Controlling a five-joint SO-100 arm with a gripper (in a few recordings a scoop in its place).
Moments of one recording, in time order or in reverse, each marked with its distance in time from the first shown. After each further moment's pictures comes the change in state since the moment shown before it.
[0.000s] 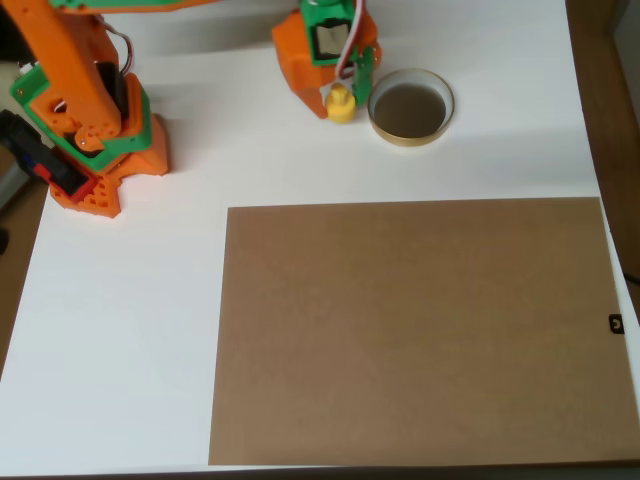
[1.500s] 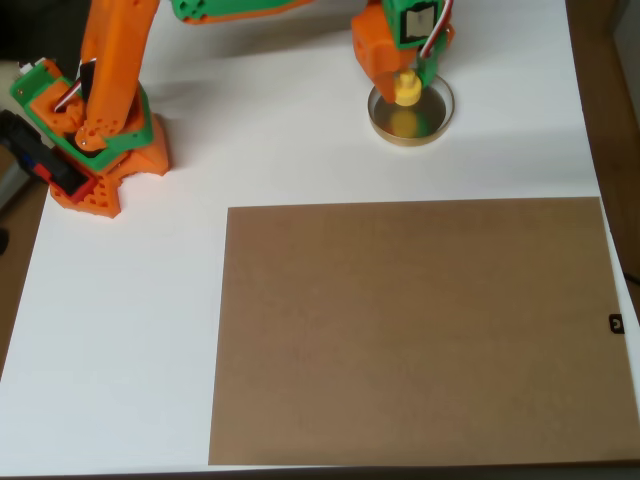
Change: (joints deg) arm -4.0 -30.1 -35.8 3.1 1.9
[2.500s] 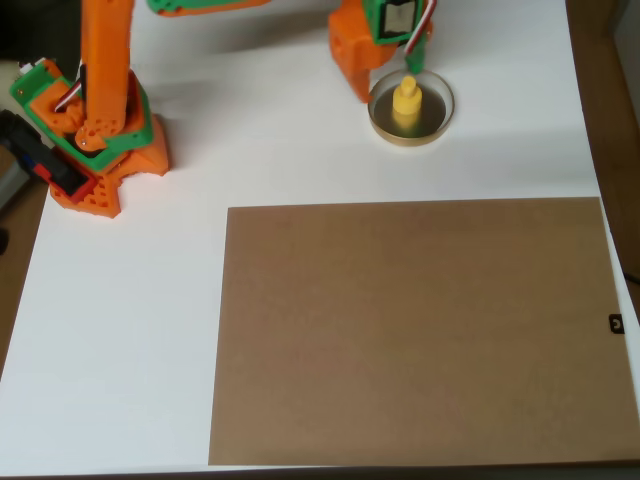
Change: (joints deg) arm 0.7 11.3 11.1 4.2 -7.7
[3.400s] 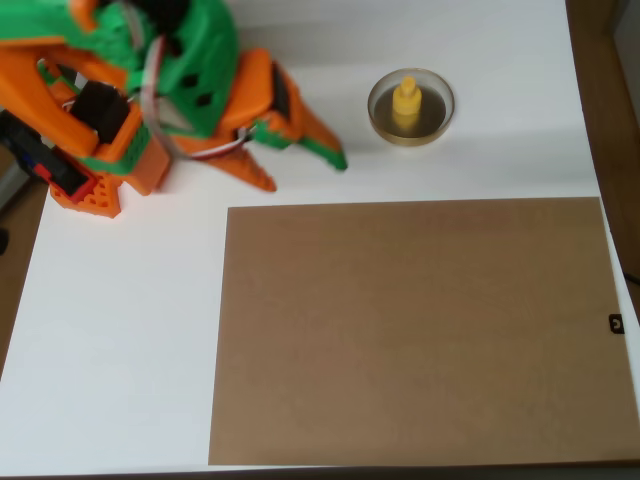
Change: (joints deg) arm 36.7 56.1 40.3 -4.3 -7.2
